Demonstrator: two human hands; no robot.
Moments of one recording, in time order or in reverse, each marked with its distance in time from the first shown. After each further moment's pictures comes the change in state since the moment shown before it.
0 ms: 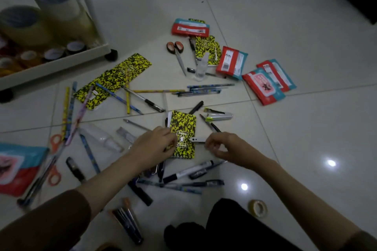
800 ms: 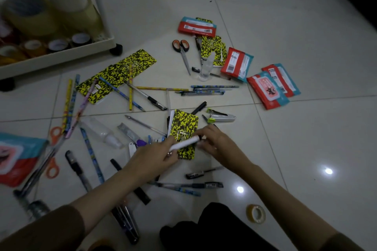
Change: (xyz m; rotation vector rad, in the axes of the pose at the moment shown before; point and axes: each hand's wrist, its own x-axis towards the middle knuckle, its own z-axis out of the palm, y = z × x) left_hand -0.021 0.012 0.022 -0.126 0.072 -0.170; right_hand 0.020 -0.017 0.021 -0.006 0.182 -0.102
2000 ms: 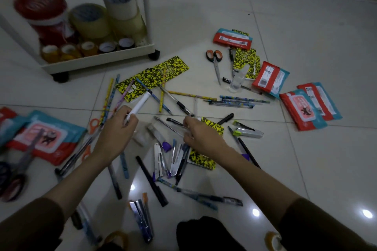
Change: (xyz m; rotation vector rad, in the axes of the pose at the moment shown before) left_hand -0.031 -0.077 -0.069 -0.290 0.564 -0.533; right_hand 0.088 -0.049 0.040 -0.186 -0.164 -0.076
